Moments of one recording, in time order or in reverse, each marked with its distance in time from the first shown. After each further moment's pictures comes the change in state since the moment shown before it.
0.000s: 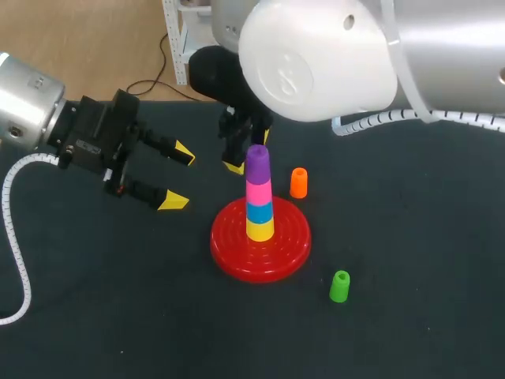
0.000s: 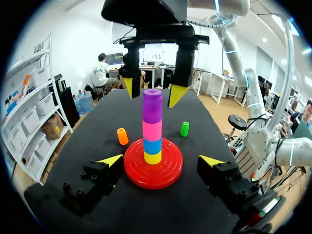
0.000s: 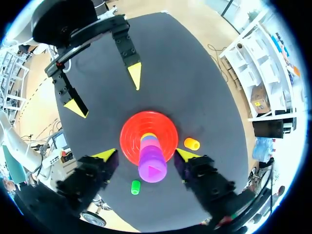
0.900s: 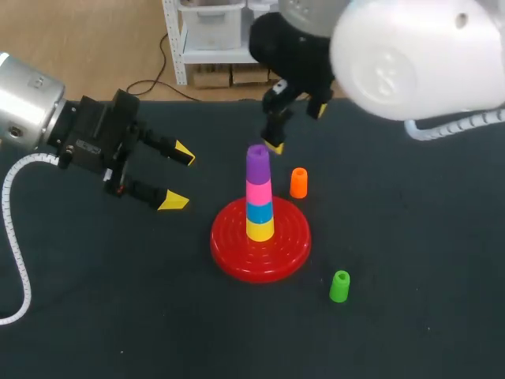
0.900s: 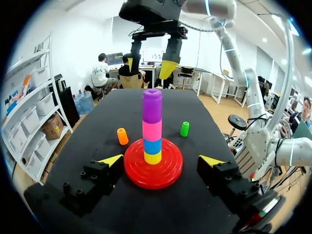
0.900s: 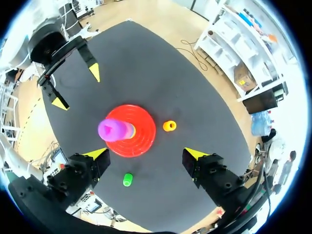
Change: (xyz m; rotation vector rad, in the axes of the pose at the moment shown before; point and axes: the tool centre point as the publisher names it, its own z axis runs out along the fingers) left arm 0.000 0.000 0.000 0.000 0.000 0.000; right arm 0.054 -0.048 -0.028 0.067 -0.078 0.232
